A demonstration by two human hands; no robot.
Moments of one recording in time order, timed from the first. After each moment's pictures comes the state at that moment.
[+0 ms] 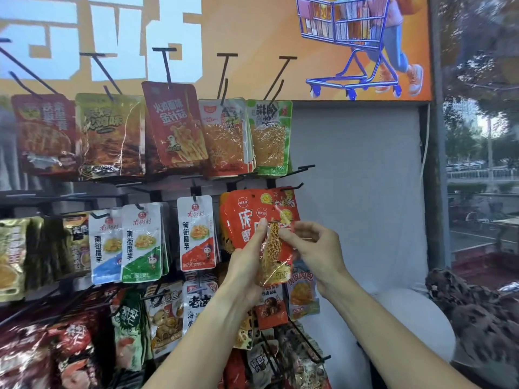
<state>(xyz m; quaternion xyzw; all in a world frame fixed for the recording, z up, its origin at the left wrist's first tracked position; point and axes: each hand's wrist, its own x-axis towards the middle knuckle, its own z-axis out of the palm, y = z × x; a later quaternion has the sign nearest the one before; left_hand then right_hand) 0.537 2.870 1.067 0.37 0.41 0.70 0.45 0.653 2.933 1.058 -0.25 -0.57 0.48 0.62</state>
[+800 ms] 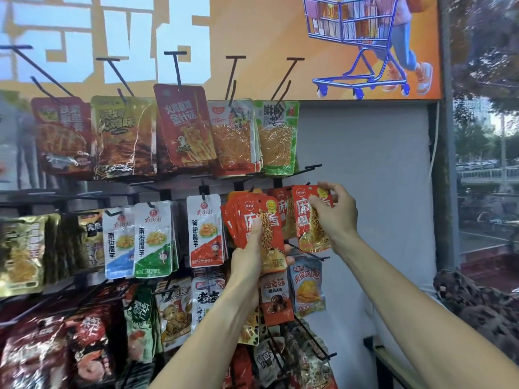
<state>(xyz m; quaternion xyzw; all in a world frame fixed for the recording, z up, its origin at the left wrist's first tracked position) 0.531 2.862 1.059 0.40 0.47 0.69 0.37 0.662 2.993 1.101 -0.29 -0.57 0.33 0.70</state>
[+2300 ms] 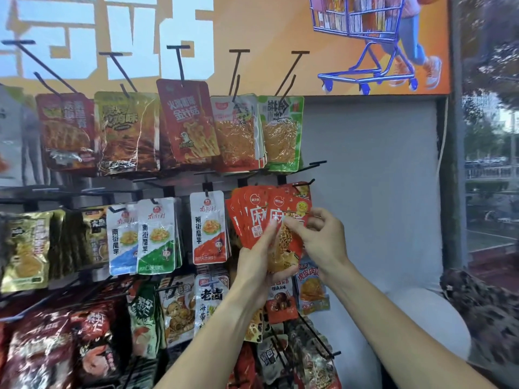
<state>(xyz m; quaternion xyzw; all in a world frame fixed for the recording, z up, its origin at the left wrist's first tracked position) 0.537 2.860 1.058 0.40 0.41 0.71 0.41 0.636 2.940 1.065 -0.24 -0.56 0.48 0.63</state>
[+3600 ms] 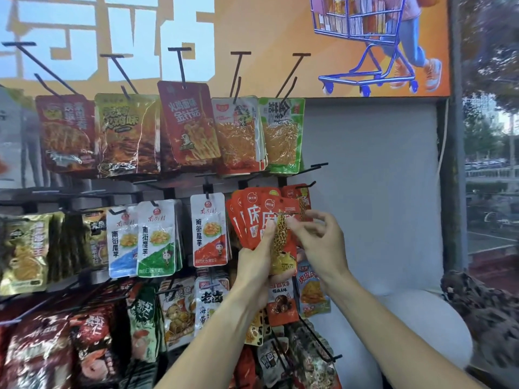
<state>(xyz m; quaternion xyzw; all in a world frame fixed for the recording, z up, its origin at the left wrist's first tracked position) 0.535 2.867 1.059 0.37 0.45 0.72 0.37 0.634 2.948 1.052 -0.24 -0.57 0.43 0.65</state>
